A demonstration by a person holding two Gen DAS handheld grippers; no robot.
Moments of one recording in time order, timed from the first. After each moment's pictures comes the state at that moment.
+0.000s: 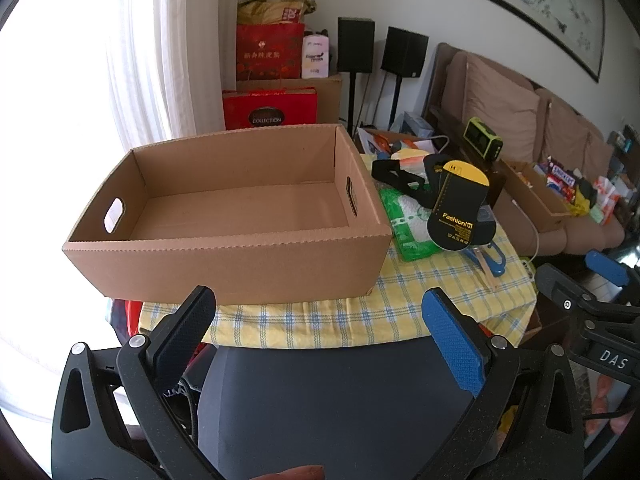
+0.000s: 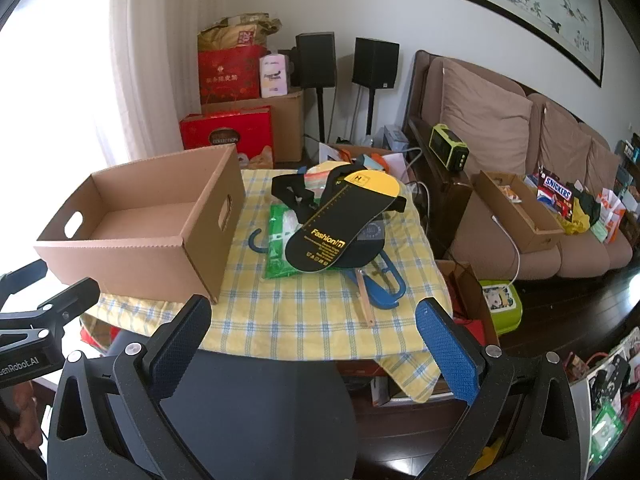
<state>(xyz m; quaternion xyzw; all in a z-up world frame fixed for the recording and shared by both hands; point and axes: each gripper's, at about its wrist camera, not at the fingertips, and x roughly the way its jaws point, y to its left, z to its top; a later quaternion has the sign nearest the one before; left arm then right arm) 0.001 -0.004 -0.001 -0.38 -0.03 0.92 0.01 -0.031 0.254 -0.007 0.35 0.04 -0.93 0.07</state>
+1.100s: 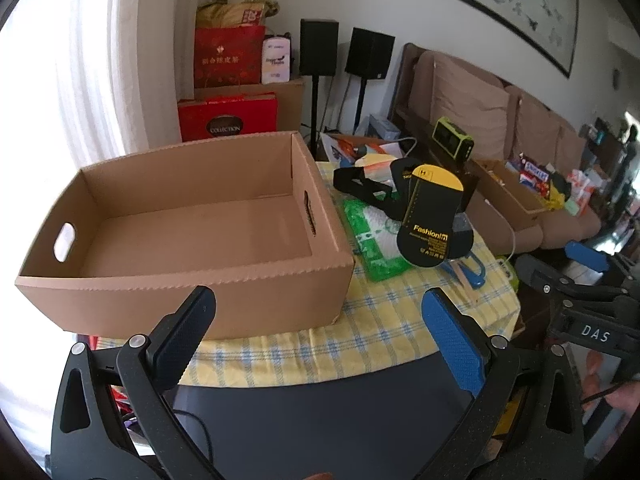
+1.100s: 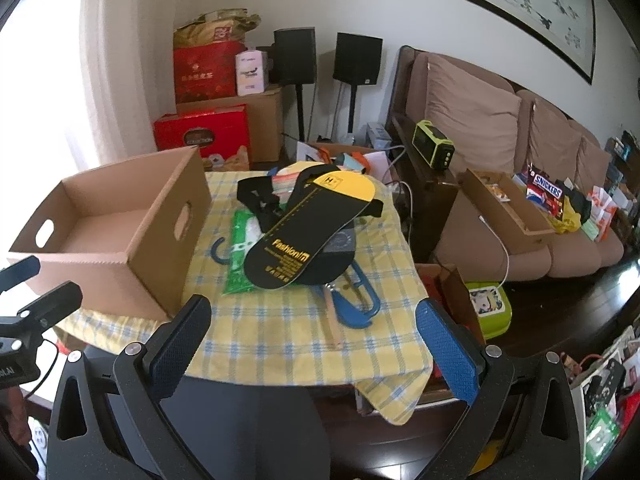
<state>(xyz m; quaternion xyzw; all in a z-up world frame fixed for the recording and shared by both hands) -0.041 0.015 -0.016 -0.37 -0.04 0.92 0.08 -0.076 0.287 -0.022 0.35 0.04 -0.93 0.05</state>
